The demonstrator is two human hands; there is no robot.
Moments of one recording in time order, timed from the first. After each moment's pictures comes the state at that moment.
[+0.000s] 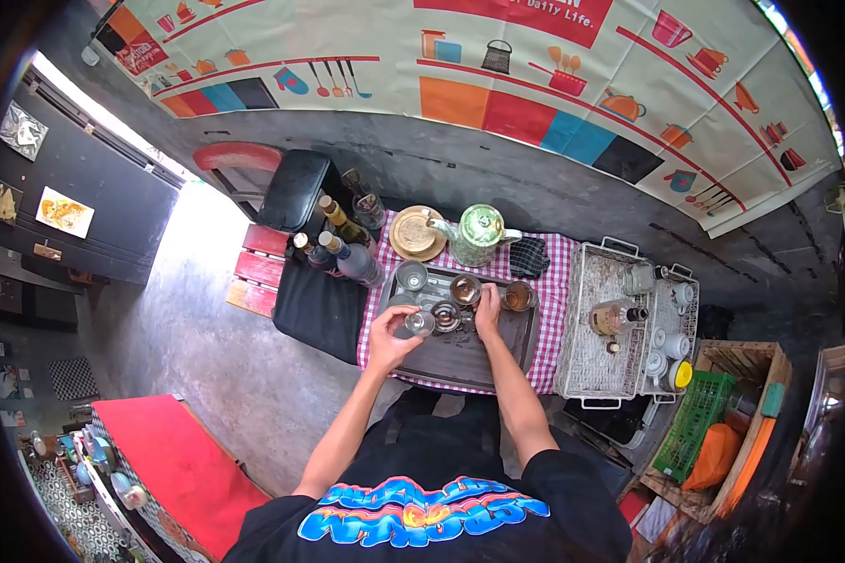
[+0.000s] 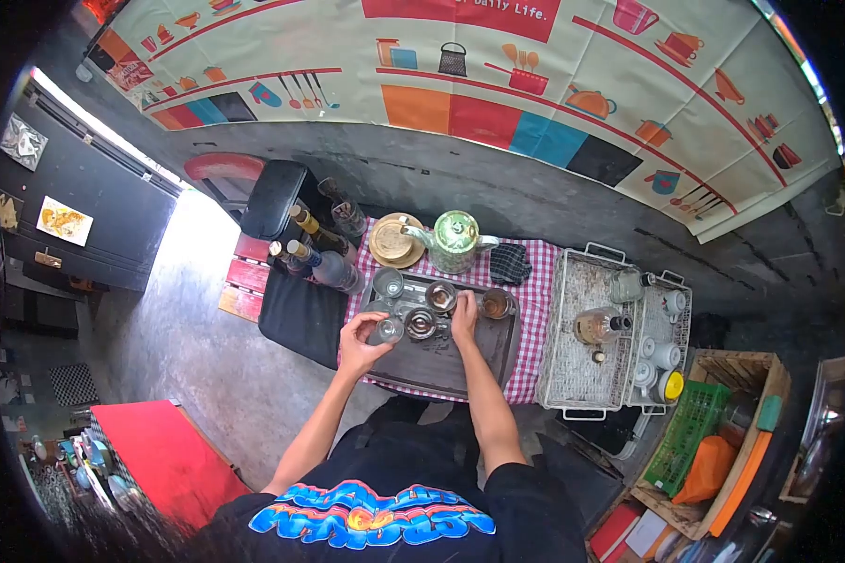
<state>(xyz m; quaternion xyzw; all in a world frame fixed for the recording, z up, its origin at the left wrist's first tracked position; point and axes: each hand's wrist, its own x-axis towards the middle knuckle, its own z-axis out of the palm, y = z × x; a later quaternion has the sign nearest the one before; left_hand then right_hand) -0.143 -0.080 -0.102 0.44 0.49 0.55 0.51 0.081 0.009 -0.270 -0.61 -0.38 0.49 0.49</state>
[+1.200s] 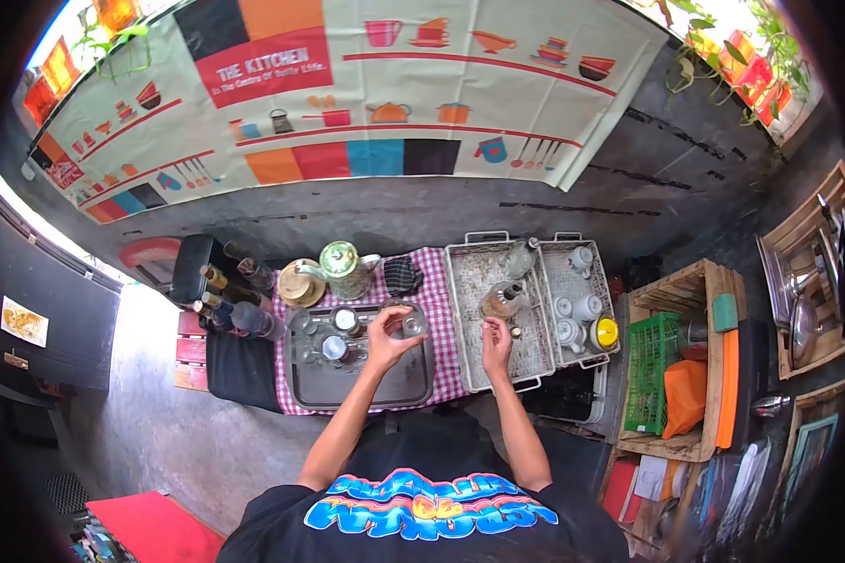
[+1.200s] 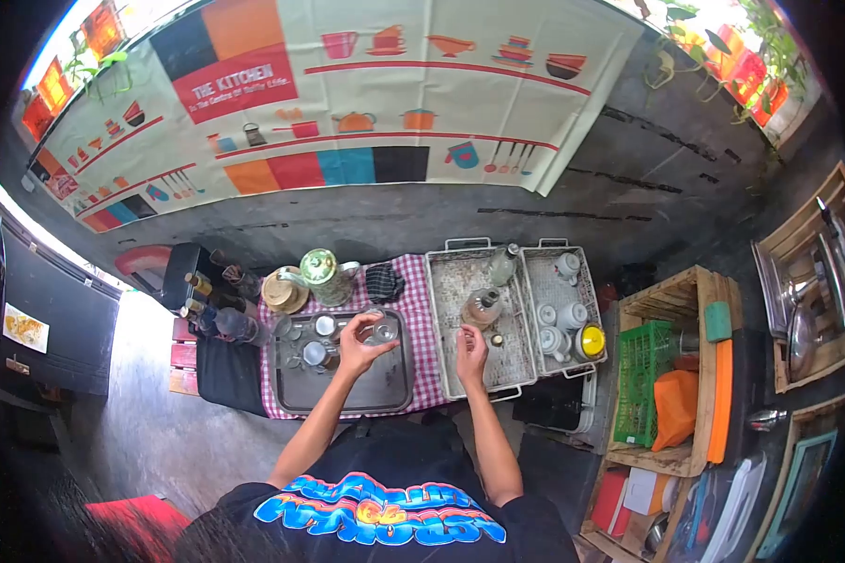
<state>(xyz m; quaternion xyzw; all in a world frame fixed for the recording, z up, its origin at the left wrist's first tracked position) 0.084 -0.037 -0.081 0.54 0.39 0.50 0.55 0.337 -0.100 -0.141 -0.64 -0.40 0.30 0.58</state>
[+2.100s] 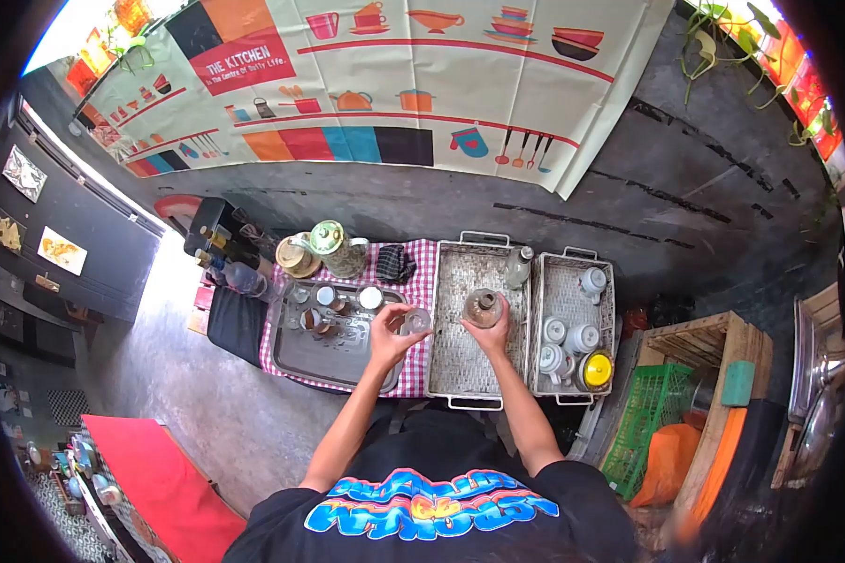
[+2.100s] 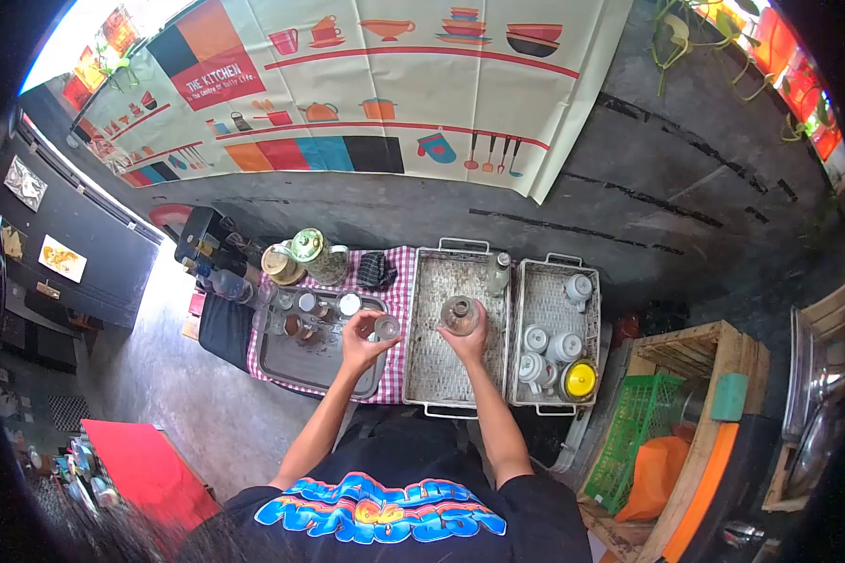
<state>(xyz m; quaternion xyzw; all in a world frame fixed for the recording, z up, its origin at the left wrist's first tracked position) 0.205 -0.067 -0.076 0.50 0.48 0.55 0.47 0.449 -0.037 -0.198 -0.61 -0.55 0.25 0.51</state>
